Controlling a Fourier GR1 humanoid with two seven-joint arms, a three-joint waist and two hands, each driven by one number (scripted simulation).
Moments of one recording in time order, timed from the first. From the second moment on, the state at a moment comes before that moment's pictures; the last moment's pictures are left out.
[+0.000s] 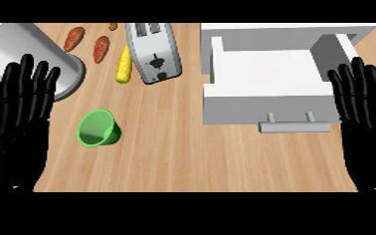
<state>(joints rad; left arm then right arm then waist) -0.02 0.08 -0.01 -2.10 0.00 0.01 0.00 -0.01 -0.11 0.02 -2.10 0.01 -0.02 0.01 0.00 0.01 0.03</state>
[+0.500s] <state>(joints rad) 0.03 0.12 0.14 -2.03 0.24 -0.08 0.05 -0.01 -0.12 0.06 -2.06 -0.01 0.04 0.04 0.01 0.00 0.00</state>
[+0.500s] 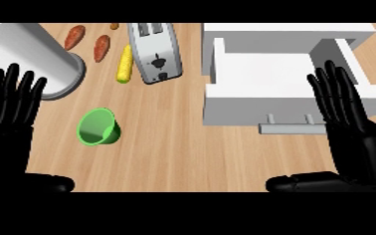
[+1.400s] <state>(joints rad) -0.01 0.15 0.27 -1.50 0.23 -0.17 -0.17 -0.18 -0.16 -0.04 -1.88 -0.08 0.13 0.04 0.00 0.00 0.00</state>
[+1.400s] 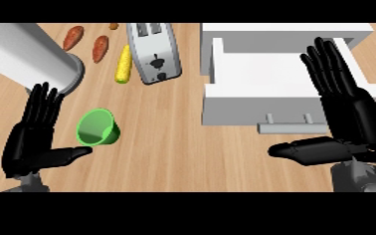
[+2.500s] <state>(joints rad) -0.25 0.26 0.36 -0.56 0.09 -0.21 -0.74 -0.26 -0.19 -0.11 -1.85 -0.12 0.16 0.09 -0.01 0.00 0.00</state>
